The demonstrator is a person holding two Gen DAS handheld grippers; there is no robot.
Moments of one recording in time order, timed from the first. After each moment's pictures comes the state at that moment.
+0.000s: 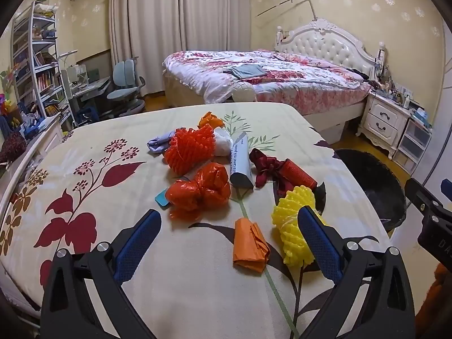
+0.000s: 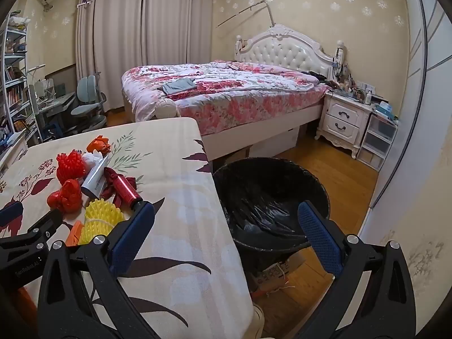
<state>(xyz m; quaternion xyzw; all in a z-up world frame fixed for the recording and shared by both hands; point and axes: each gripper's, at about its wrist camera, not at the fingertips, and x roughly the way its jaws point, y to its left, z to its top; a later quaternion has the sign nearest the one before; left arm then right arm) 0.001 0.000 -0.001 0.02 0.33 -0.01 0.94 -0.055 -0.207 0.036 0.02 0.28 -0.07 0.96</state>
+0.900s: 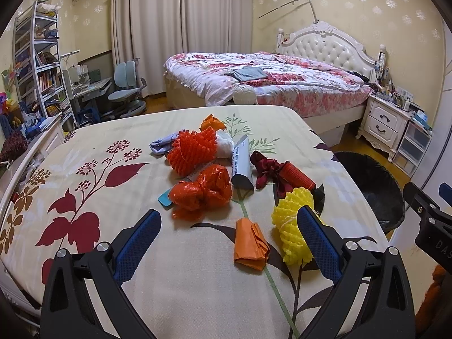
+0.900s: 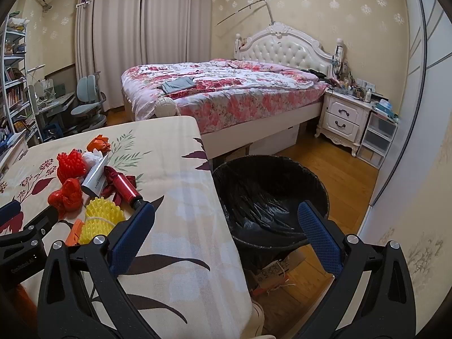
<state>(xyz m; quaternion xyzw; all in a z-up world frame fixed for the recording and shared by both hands) -0.006 0.004 0.002 0.01 0.33 -0.01 0.95 -0.056 -0.208 0.036 0.02 0.29 -0.08 0.95</state>
